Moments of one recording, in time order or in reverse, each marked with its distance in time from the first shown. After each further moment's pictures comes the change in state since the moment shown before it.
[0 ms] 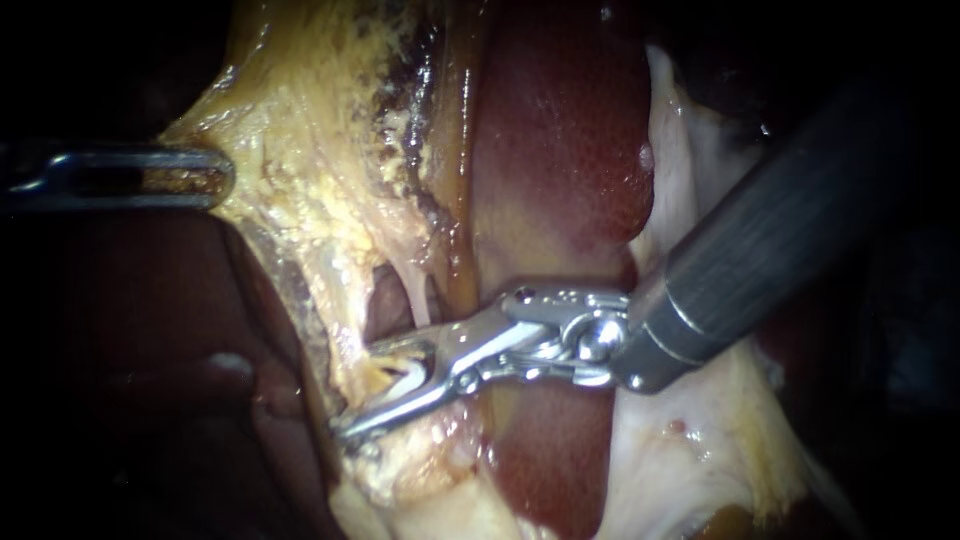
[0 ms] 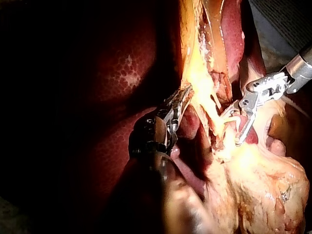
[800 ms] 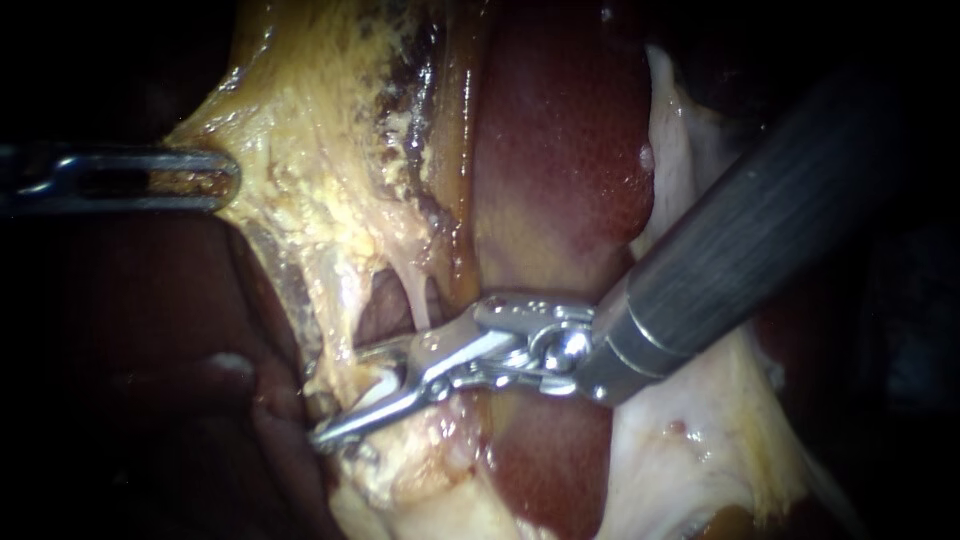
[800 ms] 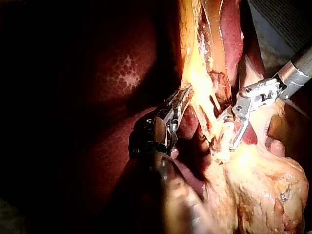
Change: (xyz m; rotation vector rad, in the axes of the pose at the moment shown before) right arm -0.001 0.001 0.002 0.052 0.006 -0.006; left arm 0.000 0.000 0.000 0.001 0.000 0.000
